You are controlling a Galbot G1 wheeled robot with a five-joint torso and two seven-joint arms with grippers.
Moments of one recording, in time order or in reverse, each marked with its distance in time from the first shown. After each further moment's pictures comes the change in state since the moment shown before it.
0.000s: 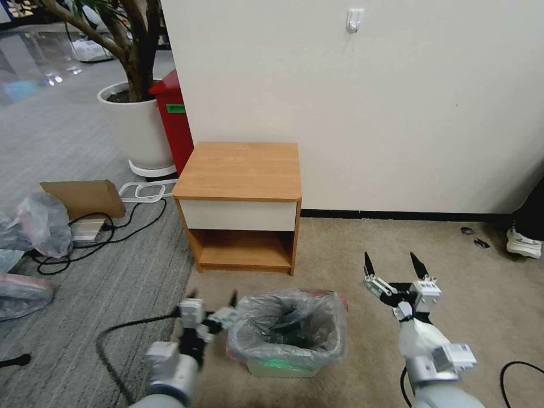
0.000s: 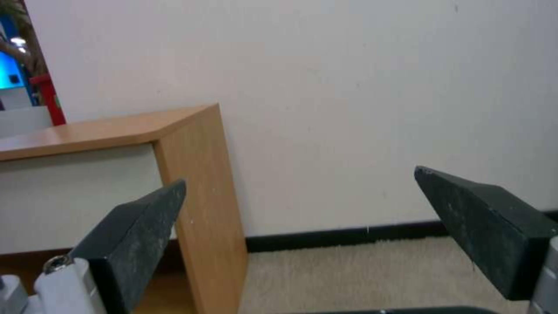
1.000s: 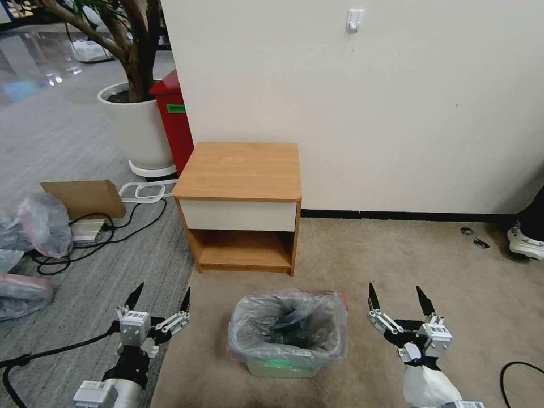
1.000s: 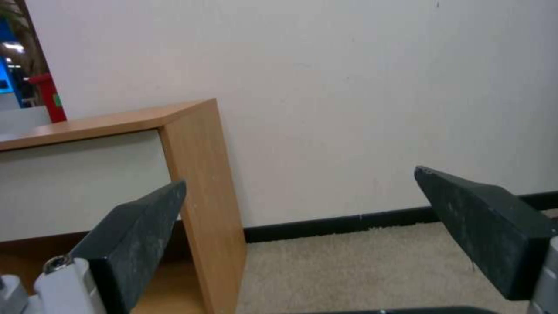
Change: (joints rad) left arm 0.112 -0.033 -0.106 -0.041 0.003 -0.064 0.059; right arm -0.086 0.061 -0.016 -0.009 -0.068 0.104 -0.007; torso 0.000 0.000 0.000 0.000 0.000
